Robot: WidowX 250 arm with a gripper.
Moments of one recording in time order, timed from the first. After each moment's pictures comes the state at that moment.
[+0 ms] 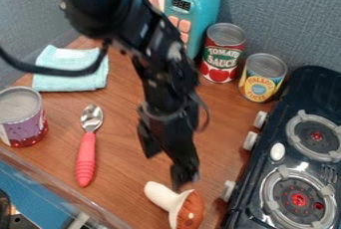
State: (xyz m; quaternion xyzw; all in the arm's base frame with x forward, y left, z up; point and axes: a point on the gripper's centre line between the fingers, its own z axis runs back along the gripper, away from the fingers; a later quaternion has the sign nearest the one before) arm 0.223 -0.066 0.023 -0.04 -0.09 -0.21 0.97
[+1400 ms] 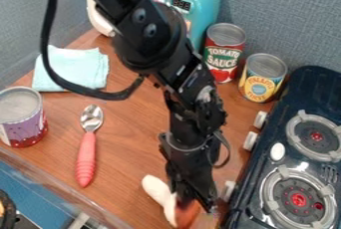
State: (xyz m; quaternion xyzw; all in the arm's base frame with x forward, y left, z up) arm 0.223 -0.081 -0.004 -0.03 -0.06 -0.22 0.97
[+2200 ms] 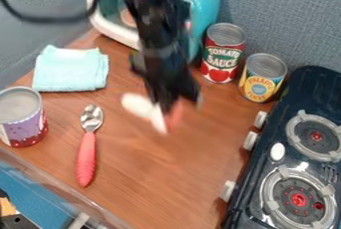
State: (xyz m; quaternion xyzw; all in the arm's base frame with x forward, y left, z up) arm 0.290 0.007 0.070 -0.02 -0.15 0.00 0.99
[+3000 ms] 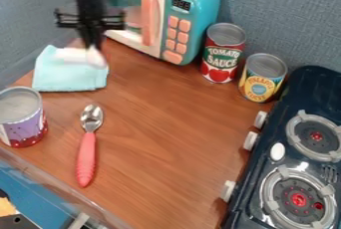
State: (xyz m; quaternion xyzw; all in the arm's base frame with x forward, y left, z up) arm 0.324 0.181 0.037 0.03 -0.10 0.32 0.94
